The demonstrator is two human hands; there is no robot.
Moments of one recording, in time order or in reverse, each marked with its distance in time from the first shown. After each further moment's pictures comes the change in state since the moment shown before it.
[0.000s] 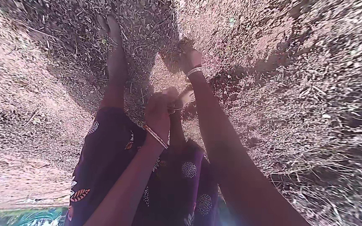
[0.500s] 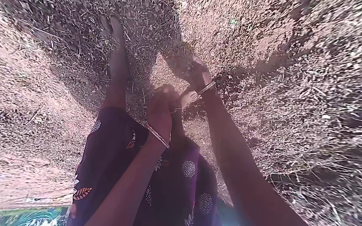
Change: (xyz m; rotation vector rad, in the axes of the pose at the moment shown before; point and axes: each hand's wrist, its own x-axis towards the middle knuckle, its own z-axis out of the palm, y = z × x) left_hand 0.000 0.003 -0.002 -0.023 -0.013 0.032; right_hand -0.046 0.043 0.009 1.307 -0.180 -0.062
